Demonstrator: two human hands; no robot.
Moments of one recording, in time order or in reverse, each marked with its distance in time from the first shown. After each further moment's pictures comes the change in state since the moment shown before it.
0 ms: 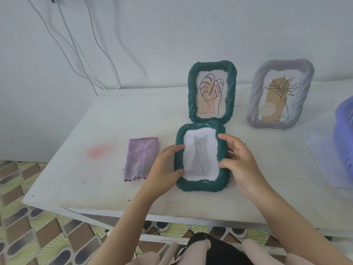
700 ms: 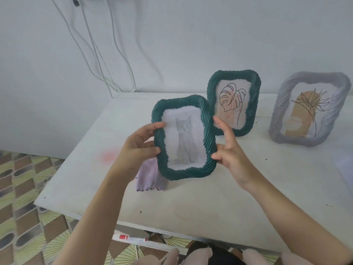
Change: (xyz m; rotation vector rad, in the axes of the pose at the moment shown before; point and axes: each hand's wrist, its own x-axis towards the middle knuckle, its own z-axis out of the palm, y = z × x) left_hand 0.030 0.001 -0.102 -0.586 0.043 0.050; right_hand 0.045 -0.029 0.046 0.104 -0.430 -0.058
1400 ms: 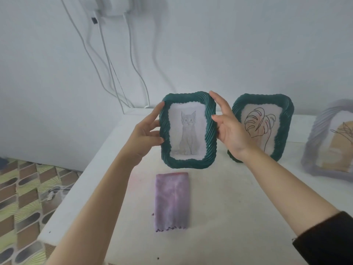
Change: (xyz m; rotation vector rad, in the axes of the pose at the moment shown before) left_hand 0.096 0.028 -0.062 0.218 -0.002 0.018; right_hand 0.142 -0.036 0.015 0.030 -0.017 -0.120
